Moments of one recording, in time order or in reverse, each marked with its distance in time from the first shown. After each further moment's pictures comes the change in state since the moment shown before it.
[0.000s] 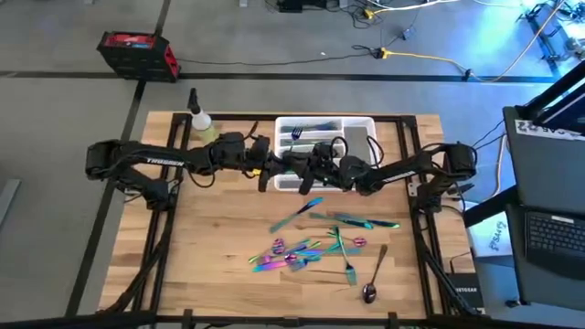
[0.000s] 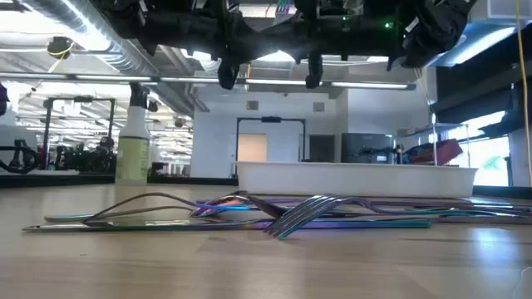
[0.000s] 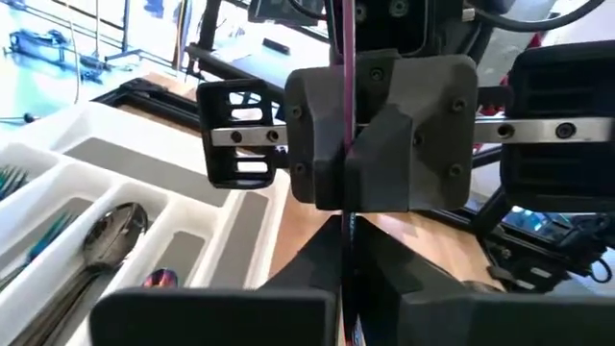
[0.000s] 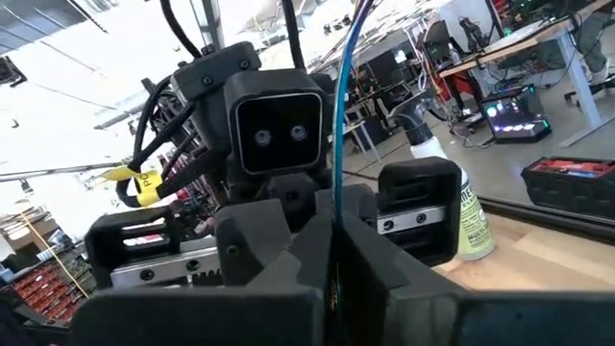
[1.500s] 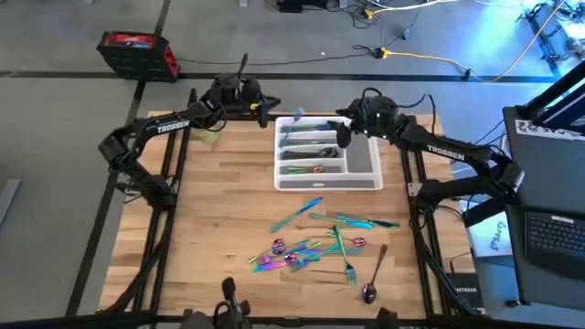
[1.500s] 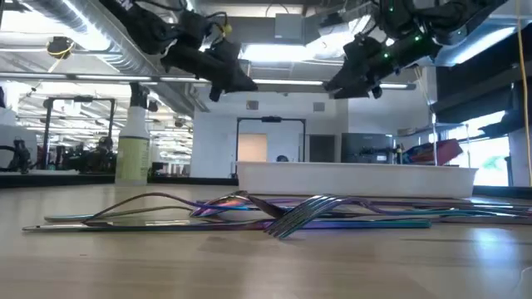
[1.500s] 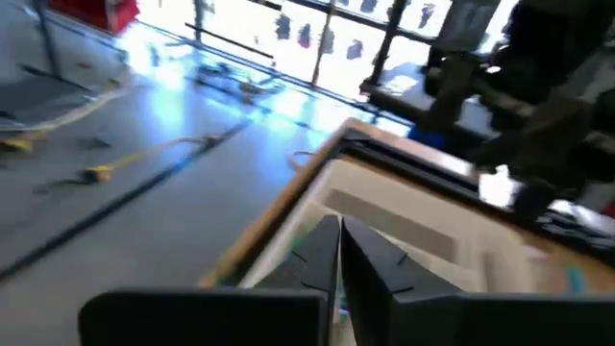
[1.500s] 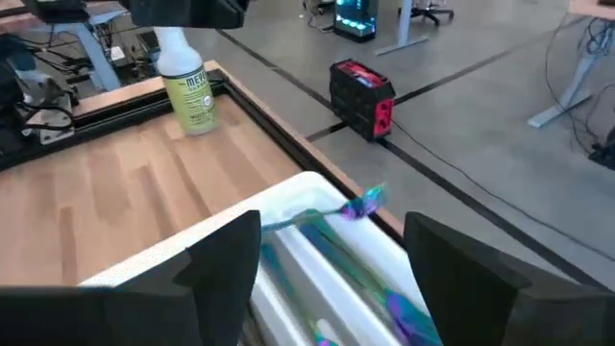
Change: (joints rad) left arm 0.531 0.163 0.287 -0.234 0.117 0.254; right arm -0.633 -0.459 -0.003 -0.995 -0.399 -0.446
